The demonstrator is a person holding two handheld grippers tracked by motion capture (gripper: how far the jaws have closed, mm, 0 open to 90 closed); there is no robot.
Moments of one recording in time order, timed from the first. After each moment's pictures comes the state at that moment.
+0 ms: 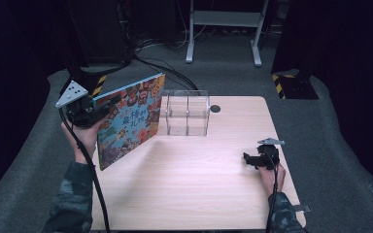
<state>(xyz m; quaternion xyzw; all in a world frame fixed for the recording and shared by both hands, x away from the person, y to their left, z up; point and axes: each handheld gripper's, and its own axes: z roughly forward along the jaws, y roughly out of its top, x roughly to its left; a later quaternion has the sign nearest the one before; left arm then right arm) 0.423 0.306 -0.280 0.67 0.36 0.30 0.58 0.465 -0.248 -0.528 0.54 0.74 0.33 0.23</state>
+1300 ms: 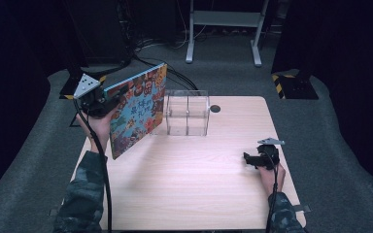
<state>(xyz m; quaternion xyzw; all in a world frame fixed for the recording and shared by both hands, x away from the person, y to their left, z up) 0.462 0.288 -0.290 0.64 0.38 0.32 0.59 0.465 -0.249 -0.528 0.54 0.74 0.33 0.23</state>
